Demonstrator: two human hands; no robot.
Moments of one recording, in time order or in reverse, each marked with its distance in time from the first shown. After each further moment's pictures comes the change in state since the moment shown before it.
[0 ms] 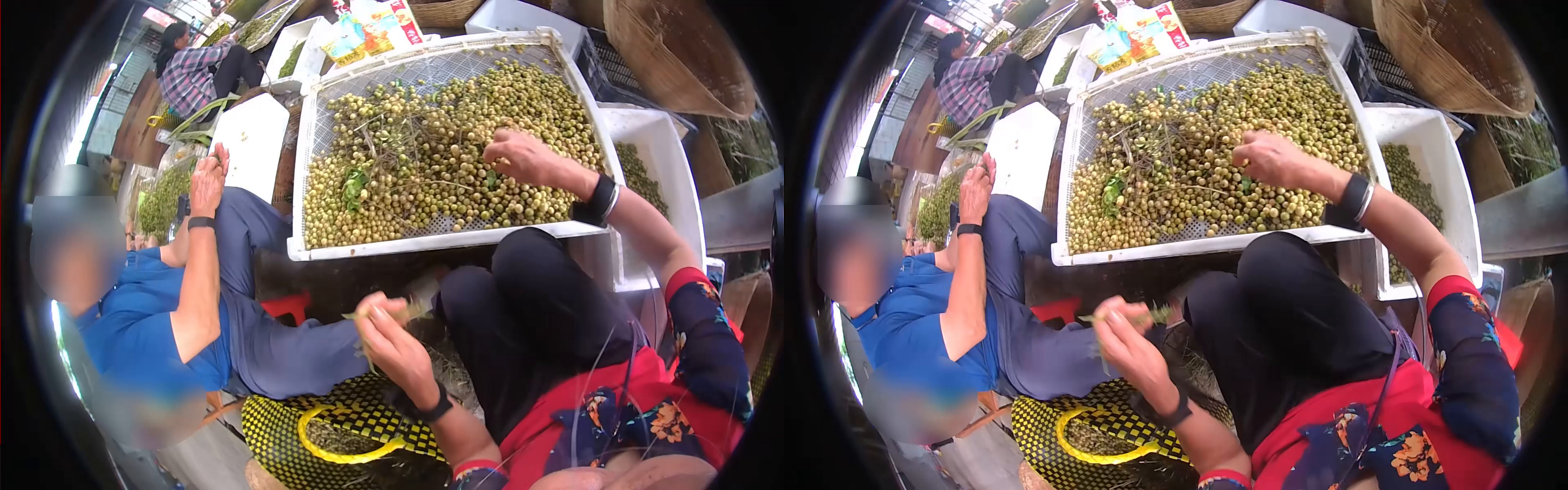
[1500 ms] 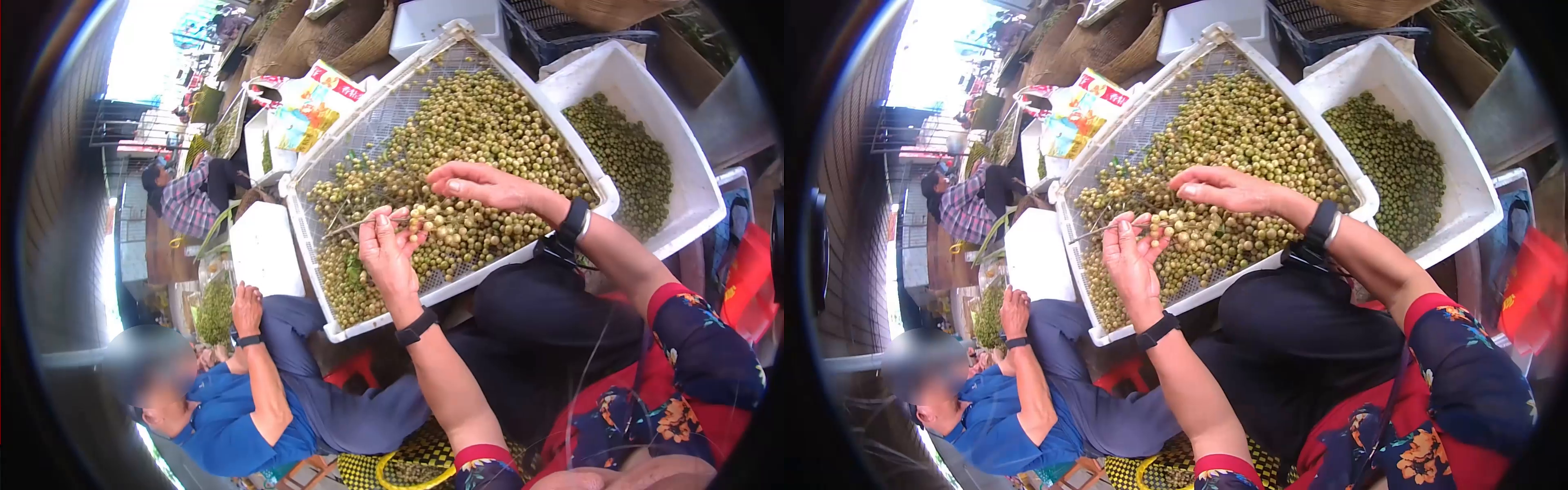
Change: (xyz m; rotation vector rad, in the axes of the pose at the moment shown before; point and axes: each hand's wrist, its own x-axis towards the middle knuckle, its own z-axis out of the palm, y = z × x) left_hand 0.109 0.049 0.194 -0.473 -0.694 -0.142; right_hand -0.038 0.021 -0.009 1.323 0.319 0.058
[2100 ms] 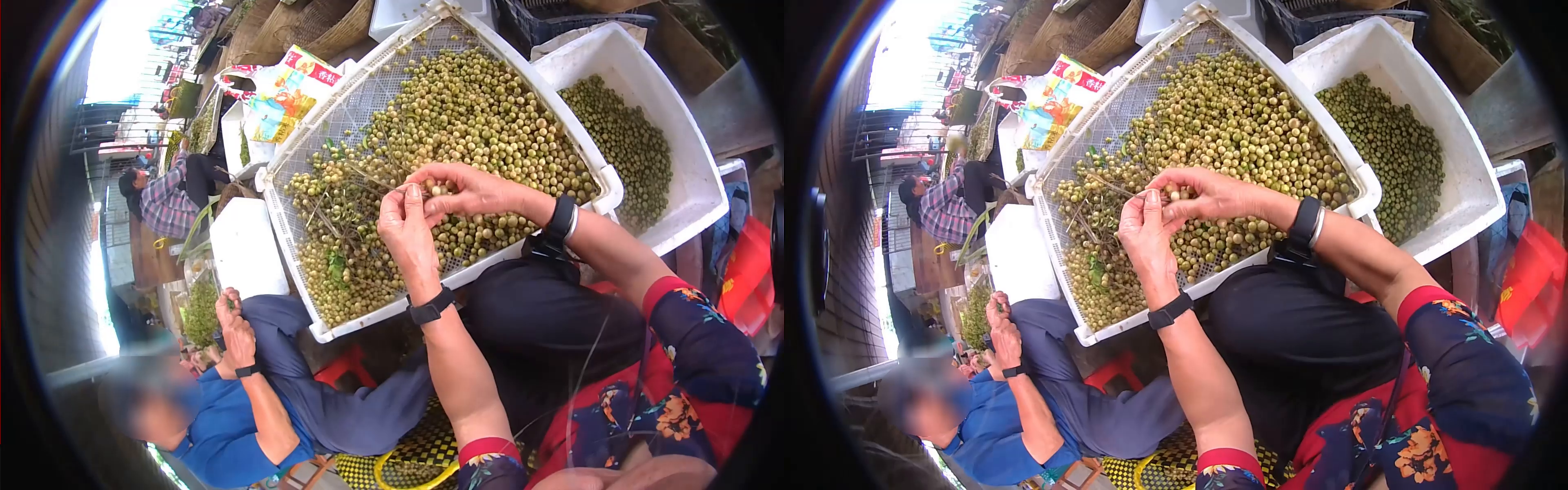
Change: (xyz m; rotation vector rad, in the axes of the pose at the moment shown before) left_hand 0.017 -0.047 0.045 0.113 0.012 0.016; right_hand 0.017 0.040 0.009 -0.085 -0.023 -0.132
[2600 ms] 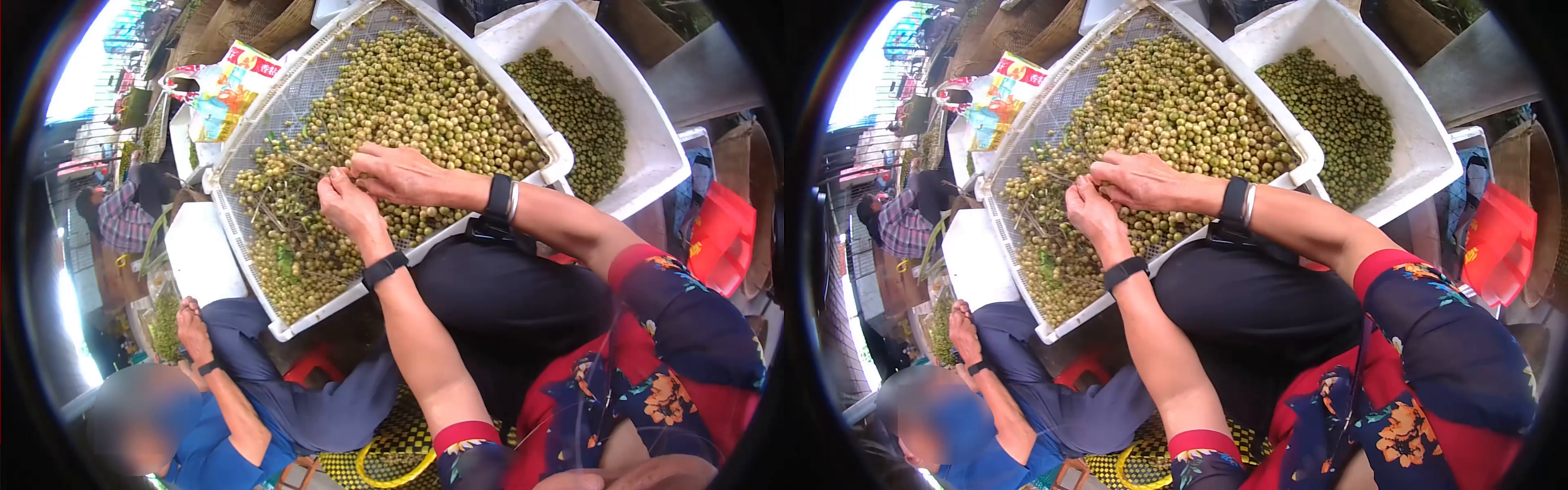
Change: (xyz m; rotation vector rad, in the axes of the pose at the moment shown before) left_hand 0.024 -0.045 0.003 0.267 0.221 0.053; right_hand -0.007 0.004 0.014 -0.735 0.179 -0.197
